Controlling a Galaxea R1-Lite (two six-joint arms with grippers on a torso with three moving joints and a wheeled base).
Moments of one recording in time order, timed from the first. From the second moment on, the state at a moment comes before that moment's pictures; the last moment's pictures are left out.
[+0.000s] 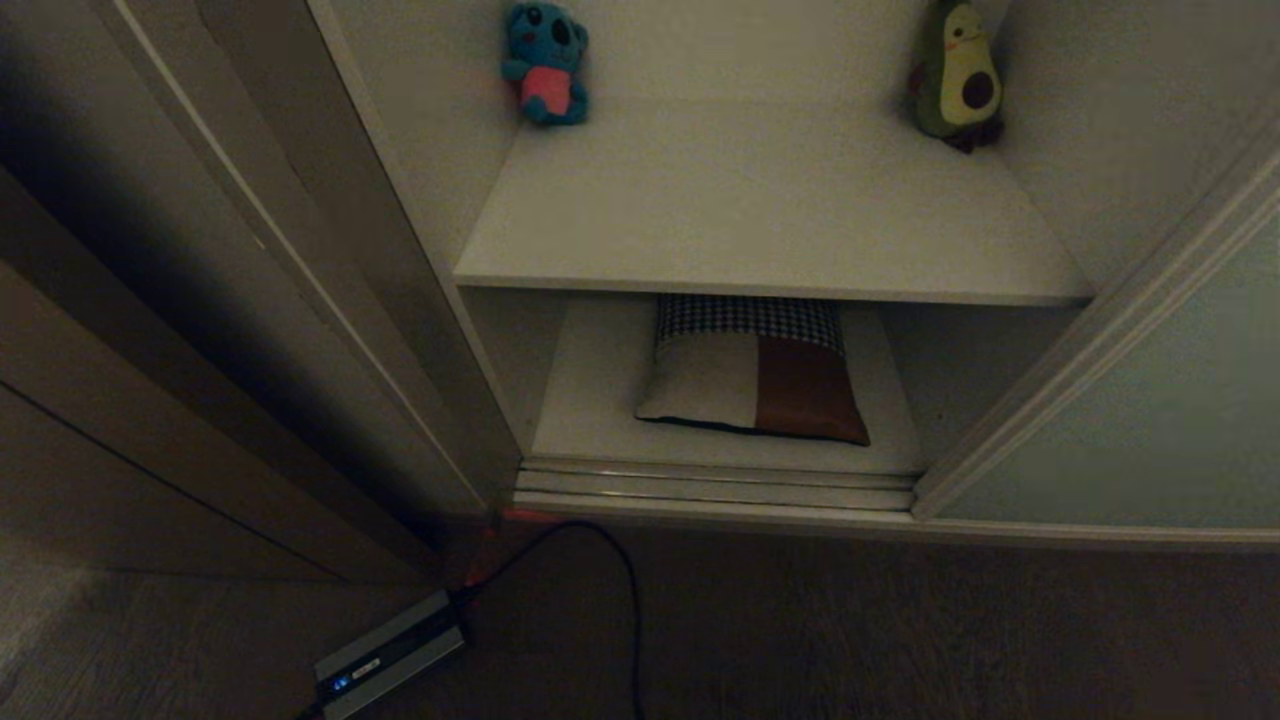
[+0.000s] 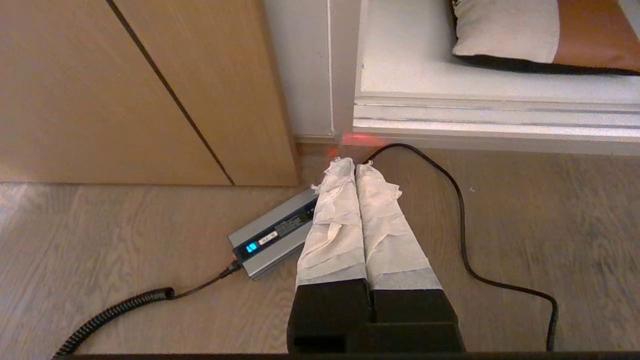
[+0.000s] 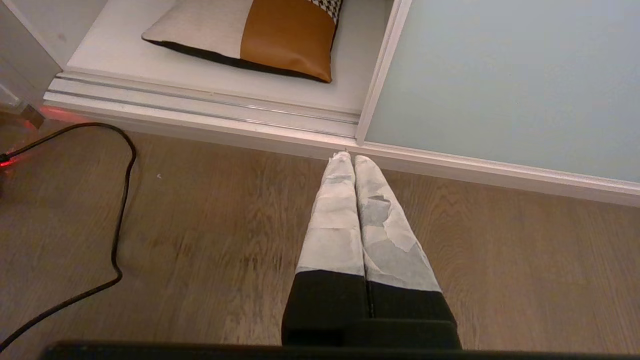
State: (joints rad) left arm -0.01 0.00 0.00 0.00 0.00 0.01; right arm -0.01 0.00 0.00 0.02 0.01 -0.05
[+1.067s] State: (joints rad) left arm -0.01 0.00 0.00 0.00 0.00 0.01; right arm -0.01 0.00 0.00 0.02 0.02 -0.08
